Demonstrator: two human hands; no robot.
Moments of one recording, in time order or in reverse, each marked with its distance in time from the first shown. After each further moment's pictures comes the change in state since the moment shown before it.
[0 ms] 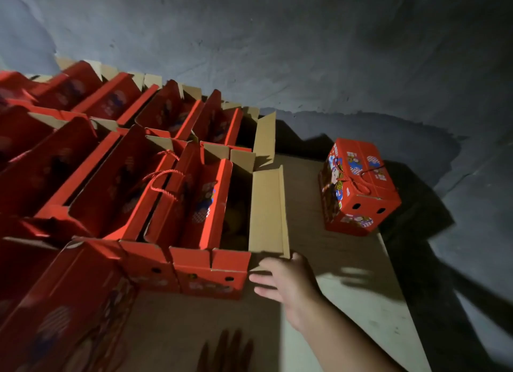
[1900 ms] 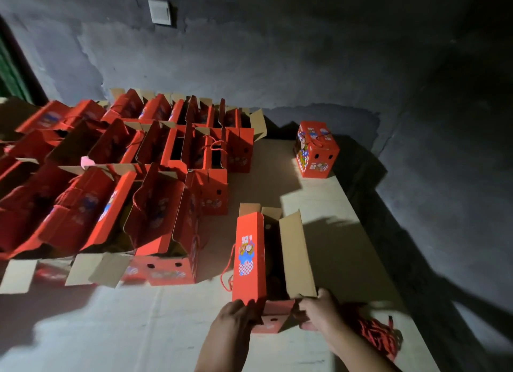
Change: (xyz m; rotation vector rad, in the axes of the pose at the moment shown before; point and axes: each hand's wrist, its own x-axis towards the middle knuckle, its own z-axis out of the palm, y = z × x) left_hand -0.187 0.002 -0.378 -0.634 -0.308 -0.115; right_hand -0.355 0.248 -0.017 -0.224 0.378 0.078
